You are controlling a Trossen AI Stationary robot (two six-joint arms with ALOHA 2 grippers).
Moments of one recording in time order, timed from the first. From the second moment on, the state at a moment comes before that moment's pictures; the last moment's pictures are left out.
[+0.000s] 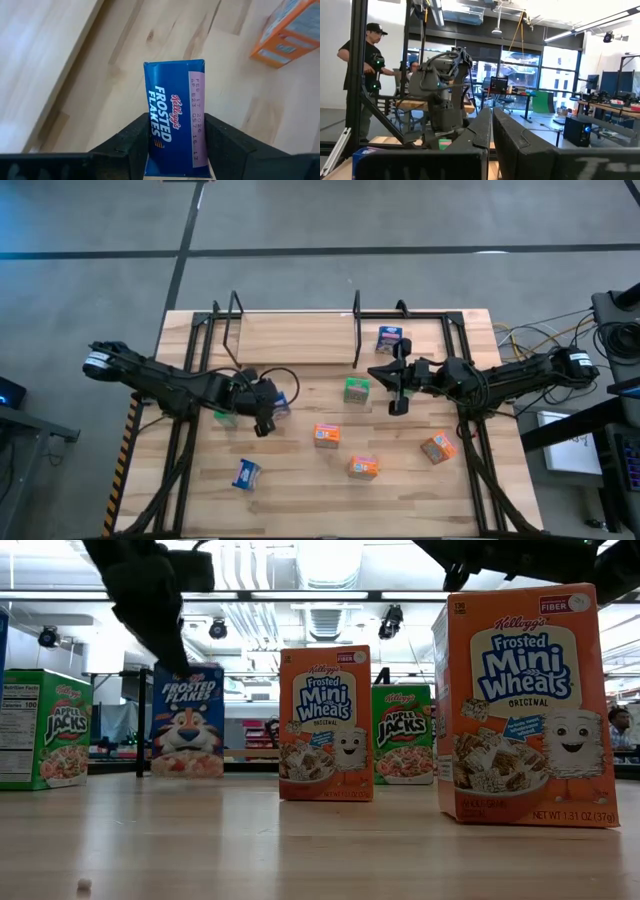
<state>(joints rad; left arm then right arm) -0.23 1.29 0.95 -0.80 -0.38 -0.51 0.01 1.09 0.42 1.00 0.08 -0.15</state>
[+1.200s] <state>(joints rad) 0.32 1.29 1.21 -0.75 -0.14 0.46 0.01 1.09 0.42 1.00 0.08 -0.16</state>
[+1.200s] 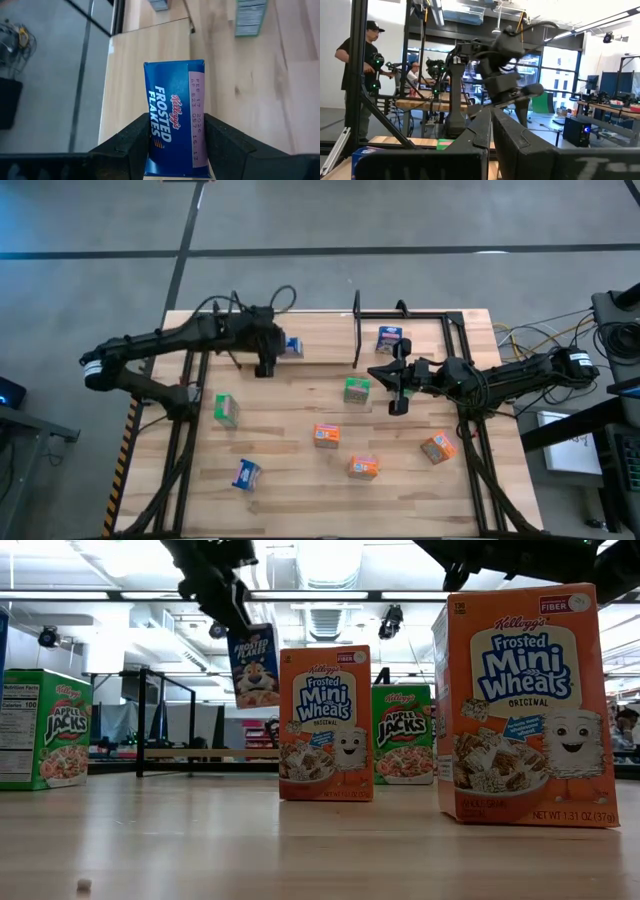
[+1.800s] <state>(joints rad) 0.55 1.33 1.15 -0.65 -0.07 0.51 0.01 1.09 0.42 1.00 0.08 -0.16</state>
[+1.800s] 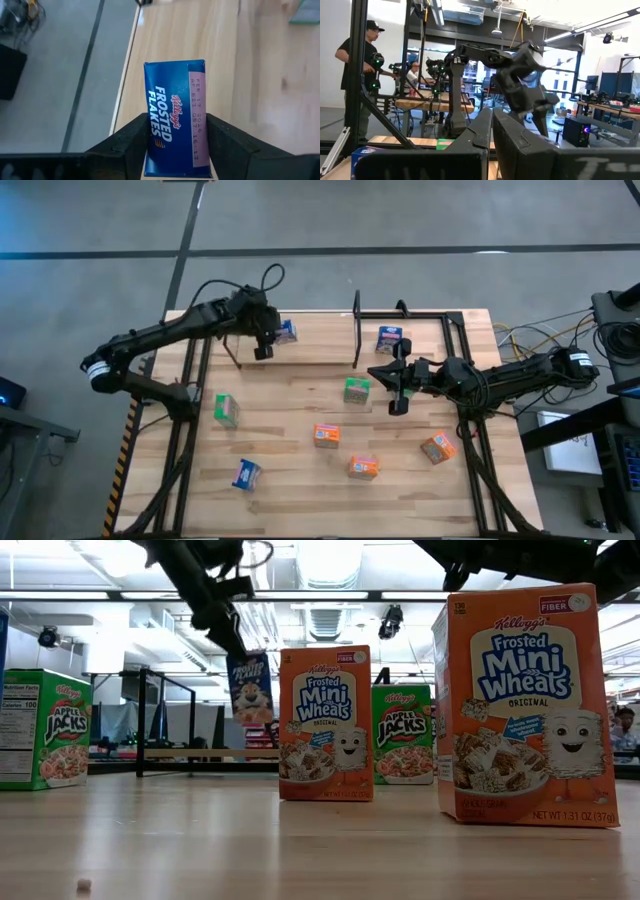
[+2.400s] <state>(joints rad) 0.59 1.44 1.15 -0.63 -0.07 0.54 0.01 1.09 0.42 1.00 0.08 -0.16</state>
